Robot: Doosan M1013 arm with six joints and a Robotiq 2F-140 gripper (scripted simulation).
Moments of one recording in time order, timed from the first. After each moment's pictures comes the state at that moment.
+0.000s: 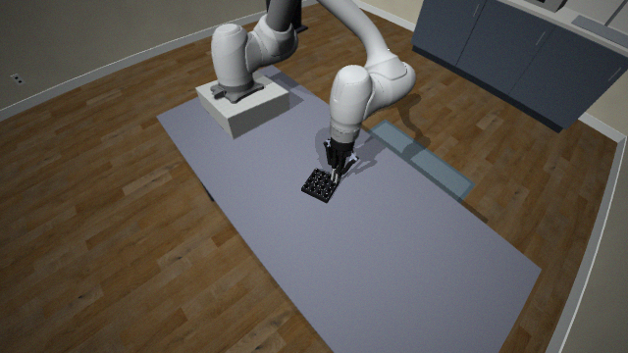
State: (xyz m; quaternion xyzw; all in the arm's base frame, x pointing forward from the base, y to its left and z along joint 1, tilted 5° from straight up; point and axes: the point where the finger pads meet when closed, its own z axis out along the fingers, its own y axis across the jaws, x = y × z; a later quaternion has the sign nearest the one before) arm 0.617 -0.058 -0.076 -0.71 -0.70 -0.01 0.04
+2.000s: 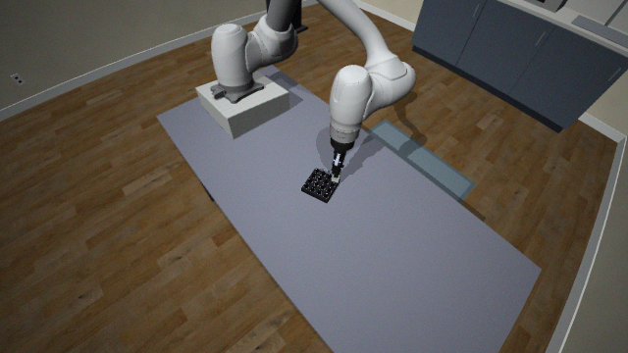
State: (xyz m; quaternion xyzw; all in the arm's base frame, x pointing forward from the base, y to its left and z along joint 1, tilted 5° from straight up) arm 0.617 -0.058 -0.076 -0.98 -0.19 0.02 0.04
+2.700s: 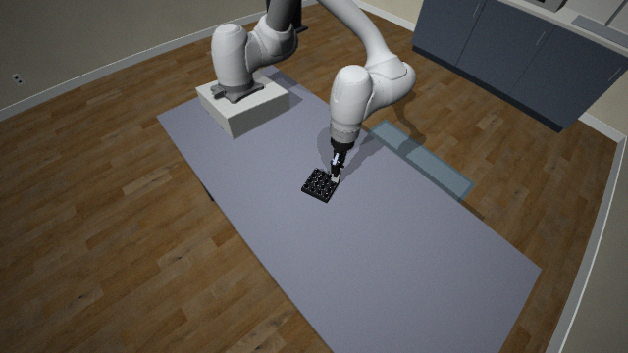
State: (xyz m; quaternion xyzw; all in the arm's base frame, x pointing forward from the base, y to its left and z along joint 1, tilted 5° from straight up) arm 0.617 -0.058 -0.076 -0.99 -0.14 0.02 0.04
